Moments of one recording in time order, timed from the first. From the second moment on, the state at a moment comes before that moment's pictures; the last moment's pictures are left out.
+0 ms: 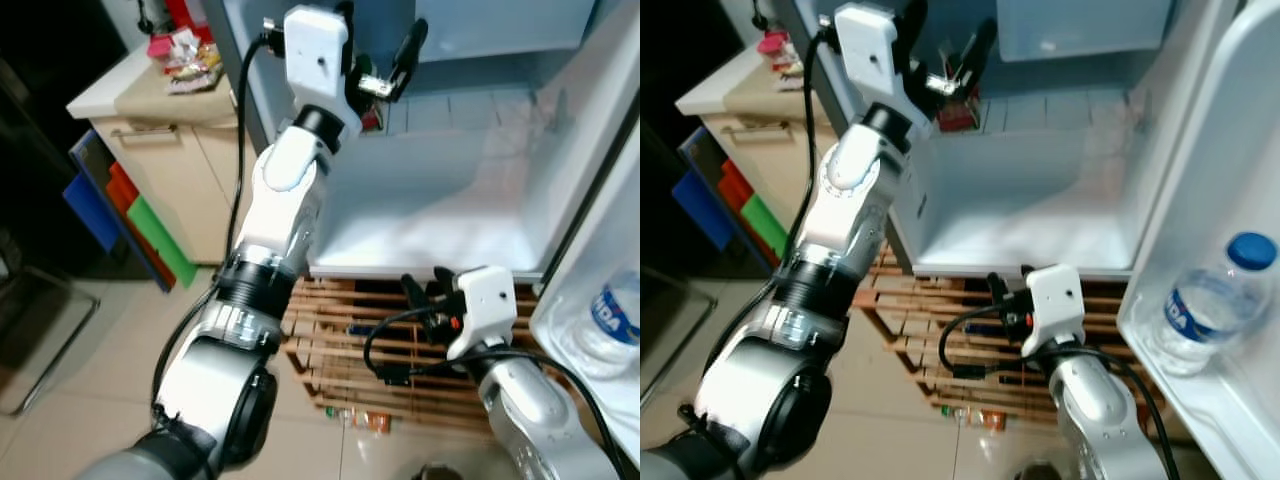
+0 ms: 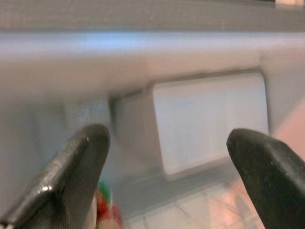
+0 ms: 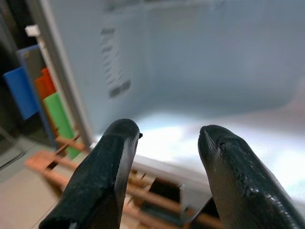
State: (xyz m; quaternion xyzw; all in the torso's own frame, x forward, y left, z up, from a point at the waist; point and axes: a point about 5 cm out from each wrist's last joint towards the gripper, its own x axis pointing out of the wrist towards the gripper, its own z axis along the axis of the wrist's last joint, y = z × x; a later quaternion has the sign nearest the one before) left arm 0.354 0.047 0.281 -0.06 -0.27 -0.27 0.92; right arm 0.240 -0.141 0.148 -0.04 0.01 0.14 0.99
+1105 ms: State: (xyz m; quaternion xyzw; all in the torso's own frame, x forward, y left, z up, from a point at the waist) left arm 0.230 0.153 0.136 -0.02 -0.06 -0.13 0.99; right arm 0.245 -0.189 0.106 -0.10 0.01 0.02 0.99
